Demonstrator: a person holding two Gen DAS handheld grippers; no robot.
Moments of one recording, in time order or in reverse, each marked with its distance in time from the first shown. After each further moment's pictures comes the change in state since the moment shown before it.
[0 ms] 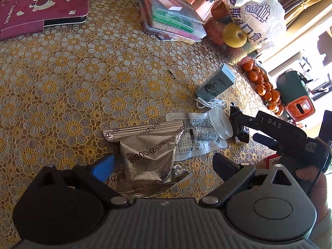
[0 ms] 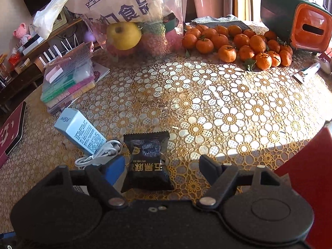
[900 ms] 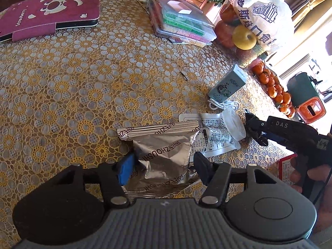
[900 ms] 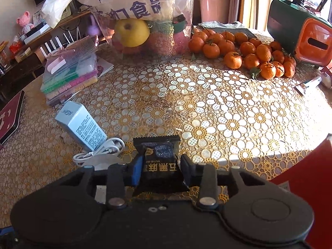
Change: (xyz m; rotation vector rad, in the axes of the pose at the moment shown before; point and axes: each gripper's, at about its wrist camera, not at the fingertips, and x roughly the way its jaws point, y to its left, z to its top) left arm 0.000 0.002 -0.008 0.003 -0.048 0.074; right arm -0.006 0.010 -0.001 -0.071 -0.015 -0.032
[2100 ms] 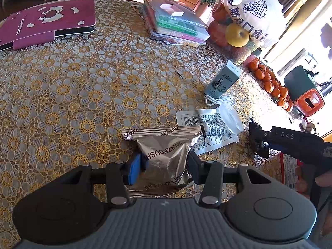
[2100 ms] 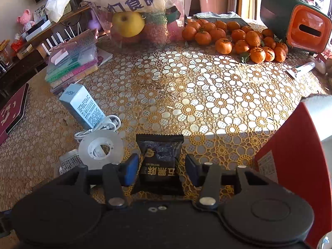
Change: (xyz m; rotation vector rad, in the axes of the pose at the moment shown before) left arm -0.007 -0.004 -0.011 0.052 -0.025 0.008; right arm -0.012 -0.010 -0.021 -0.002 0.055 0.003
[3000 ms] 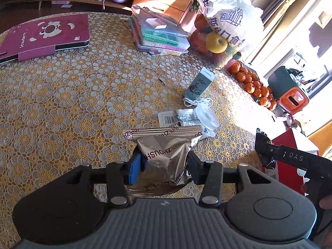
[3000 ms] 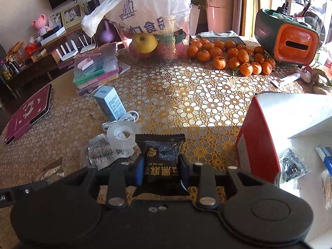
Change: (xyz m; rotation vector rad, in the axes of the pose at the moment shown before) left arm -0.052 -0.020 -0.014 0.039 -0.041 -0.040; right arm -0.091 -0.005 -0.034 -0.027 -0.089 0.063
